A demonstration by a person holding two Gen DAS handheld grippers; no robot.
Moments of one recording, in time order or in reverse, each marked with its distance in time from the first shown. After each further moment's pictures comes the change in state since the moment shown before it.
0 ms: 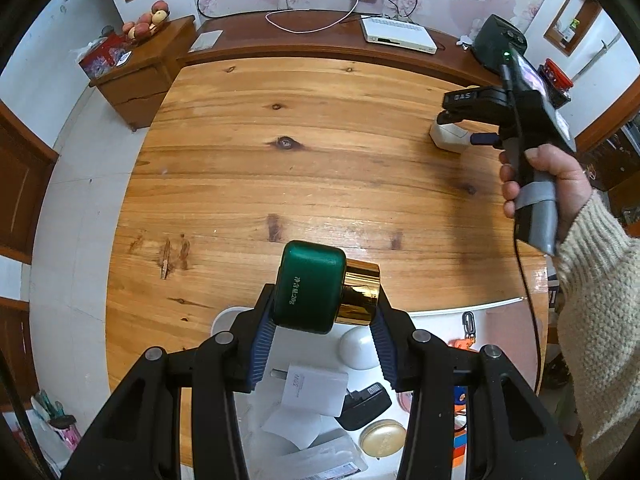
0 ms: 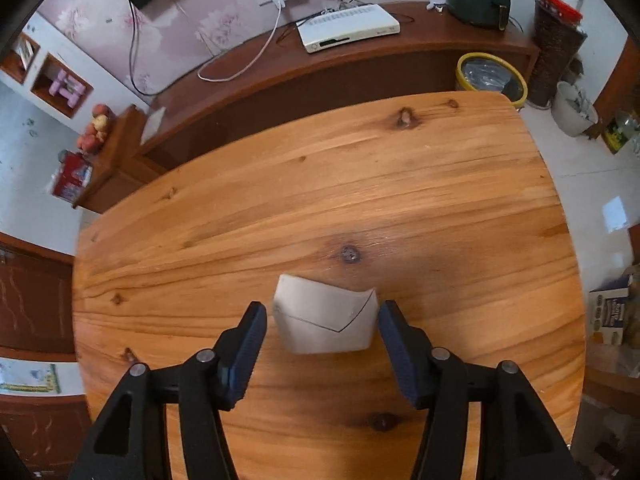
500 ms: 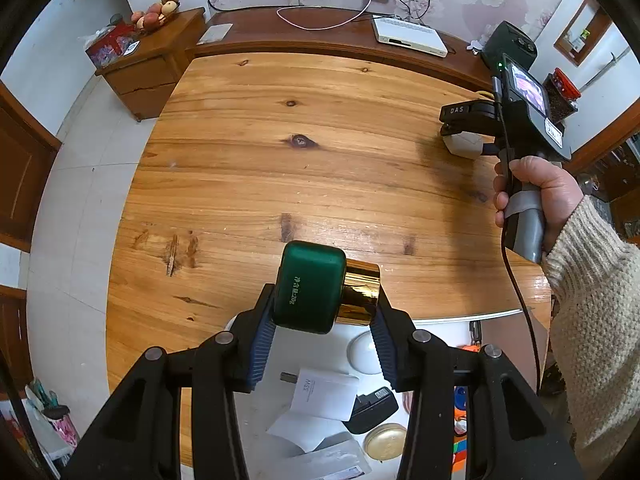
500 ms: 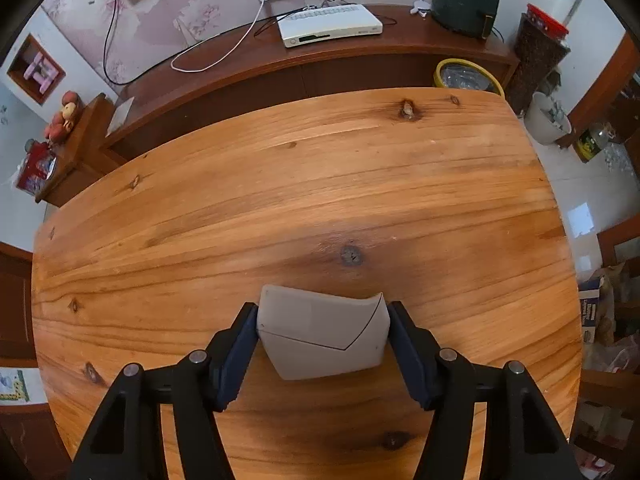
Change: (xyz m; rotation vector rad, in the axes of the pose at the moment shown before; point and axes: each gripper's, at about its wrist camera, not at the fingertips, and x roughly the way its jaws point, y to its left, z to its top) left arm 0.004 0.012 0.004 -0.033 0.006 0.002; right arm 0.021 0.012 -0.002 -0.009 -0.003 -0.134
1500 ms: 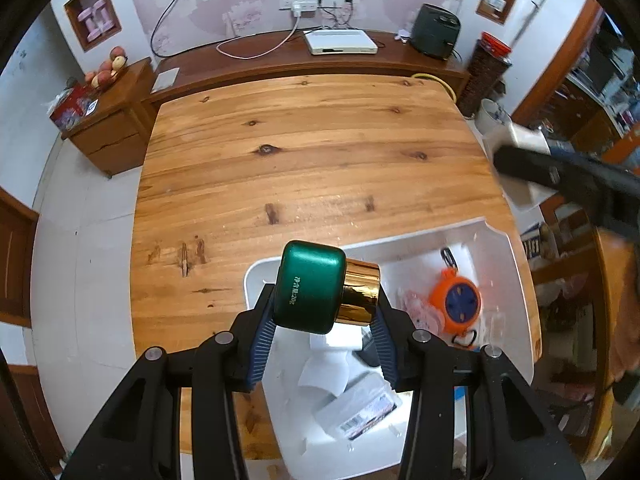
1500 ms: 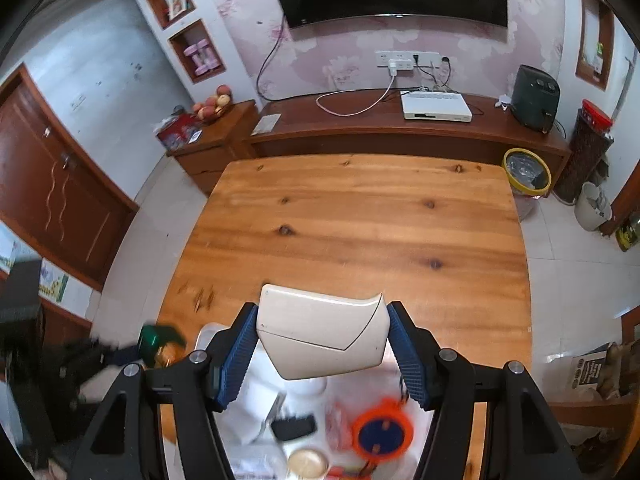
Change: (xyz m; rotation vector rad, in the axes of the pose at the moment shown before) left arm -0.068 0.009 -0.057 0.267 -0.068 -0.085; right arm -0.259 0.027 -0.207 -0.313 -0.223 0.257
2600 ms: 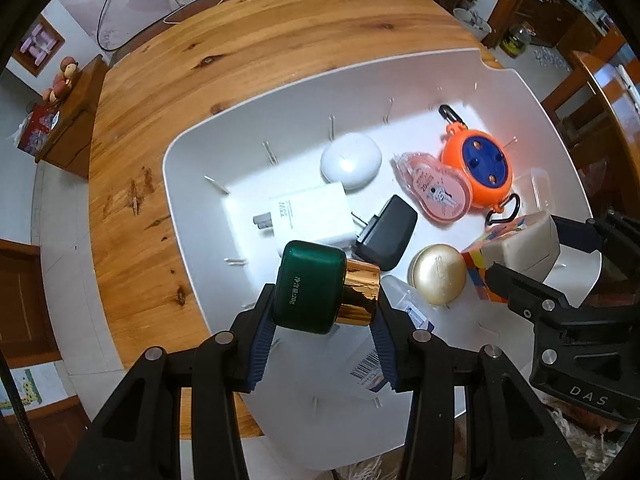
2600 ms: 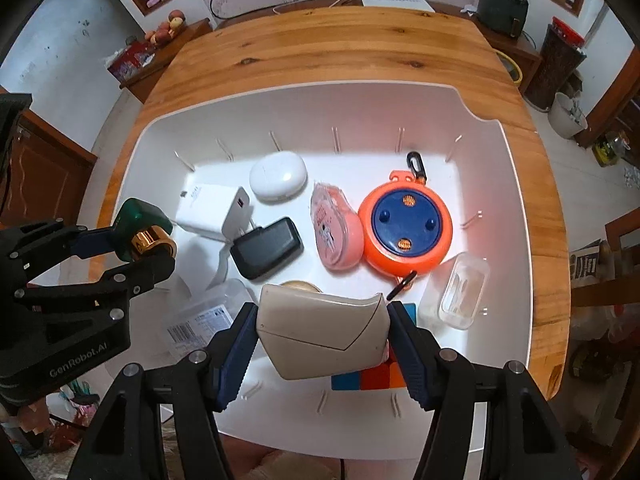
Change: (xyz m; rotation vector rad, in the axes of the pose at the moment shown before) left arm 0.074 -0.035 -0.081 0.214 0.200 0.039; right arm 0.062 0.010 -0.181 0.107 0.267 -0.129
